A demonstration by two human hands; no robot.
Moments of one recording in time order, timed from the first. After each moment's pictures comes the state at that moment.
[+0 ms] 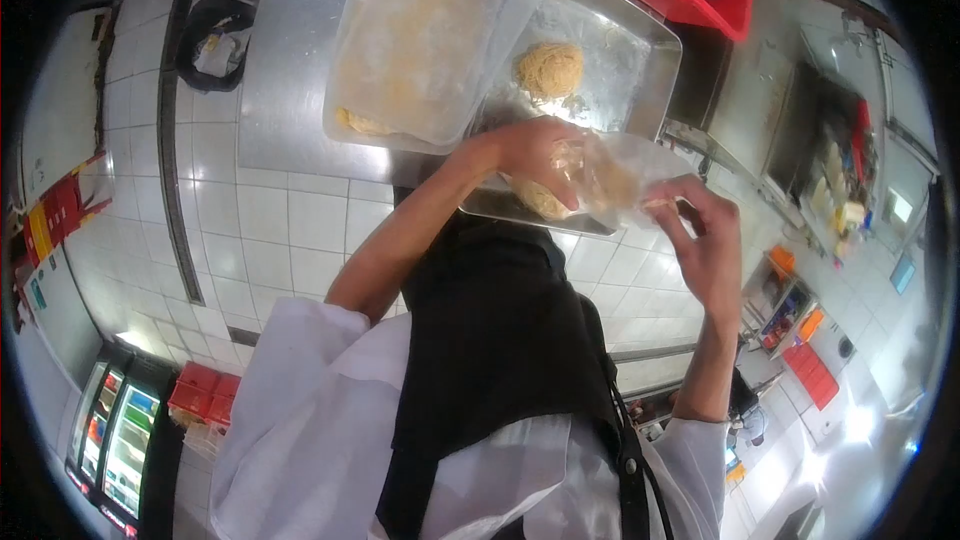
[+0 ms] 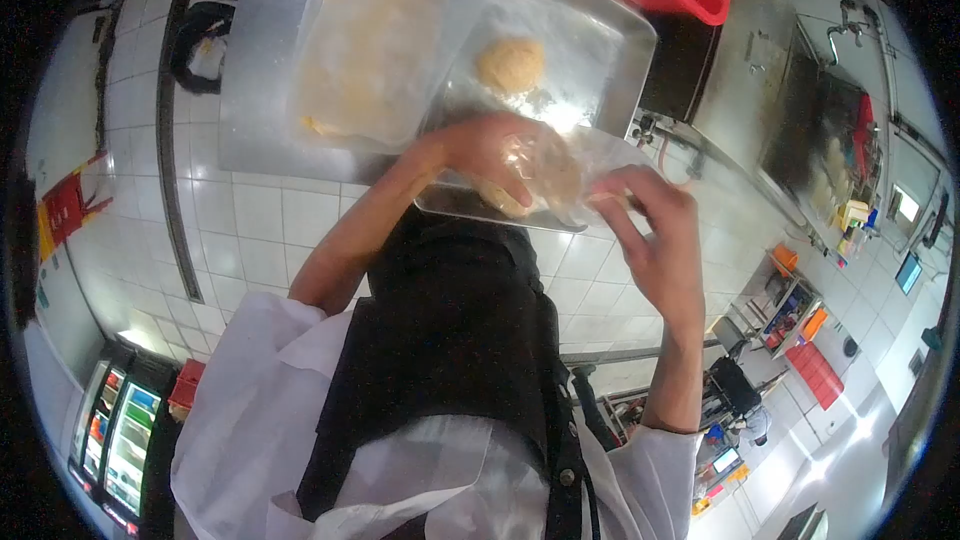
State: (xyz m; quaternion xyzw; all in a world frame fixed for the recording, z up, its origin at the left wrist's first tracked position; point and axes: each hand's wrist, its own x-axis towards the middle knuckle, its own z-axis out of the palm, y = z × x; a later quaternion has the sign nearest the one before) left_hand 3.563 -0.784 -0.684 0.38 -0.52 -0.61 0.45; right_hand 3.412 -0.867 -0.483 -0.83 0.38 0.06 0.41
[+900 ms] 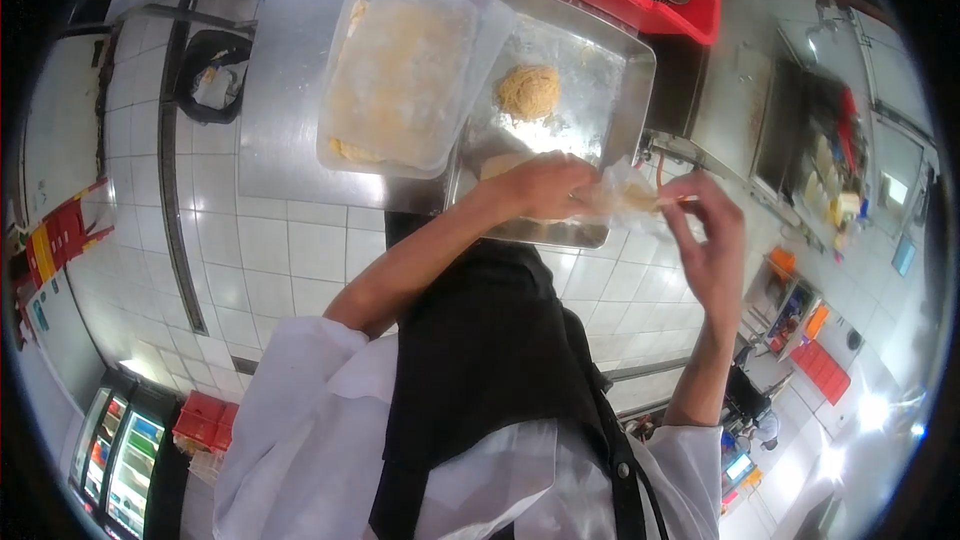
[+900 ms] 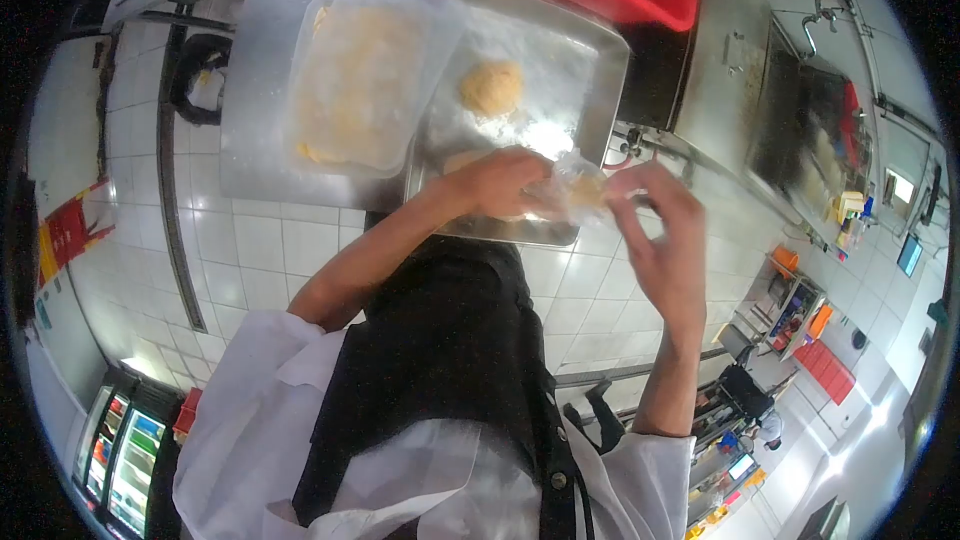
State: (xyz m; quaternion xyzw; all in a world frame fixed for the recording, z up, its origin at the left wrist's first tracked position) left_hand 3.524 -0.793 -0.664 0.51 -0.61 -0.45 0.40; right_hand 3.402 -0.880 -0.473 -0.86 0.36 -0.01 0.35
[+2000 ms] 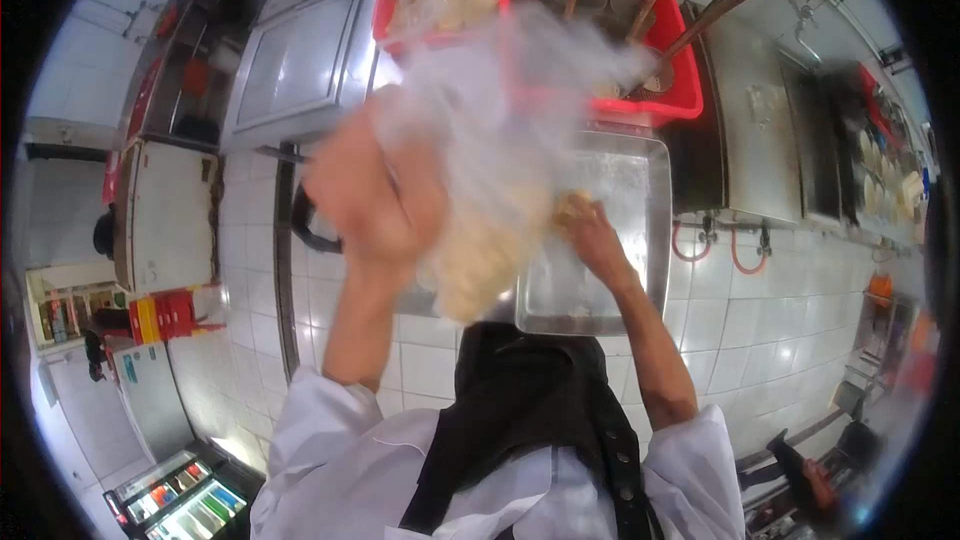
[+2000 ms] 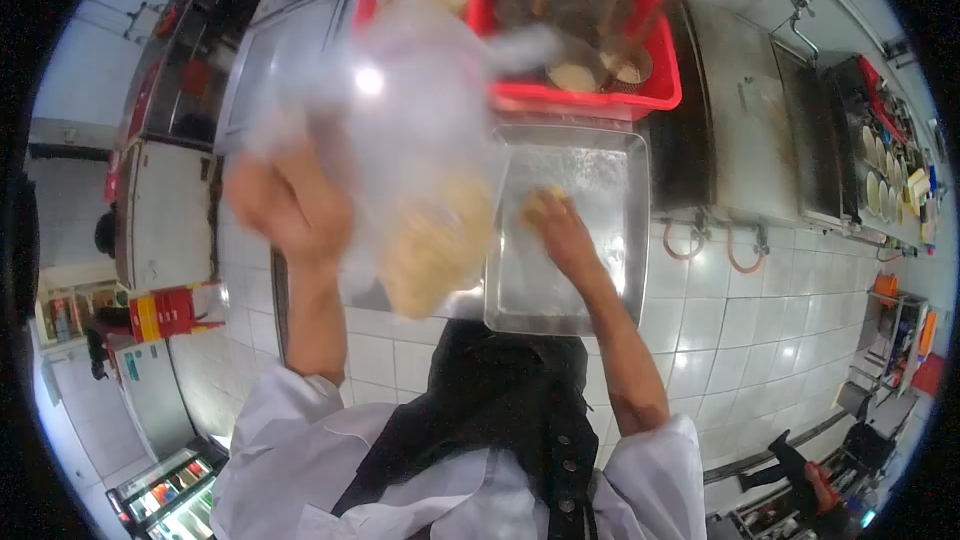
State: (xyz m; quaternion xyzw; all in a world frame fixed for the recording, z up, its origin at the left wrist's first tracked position) left_hand 3.696 -0.759 -0.443 0.68 -0.52 0.25 0.45; right_hand 3.478 -0.869 -0.680 -0.94 0.24 -0.06 0.23
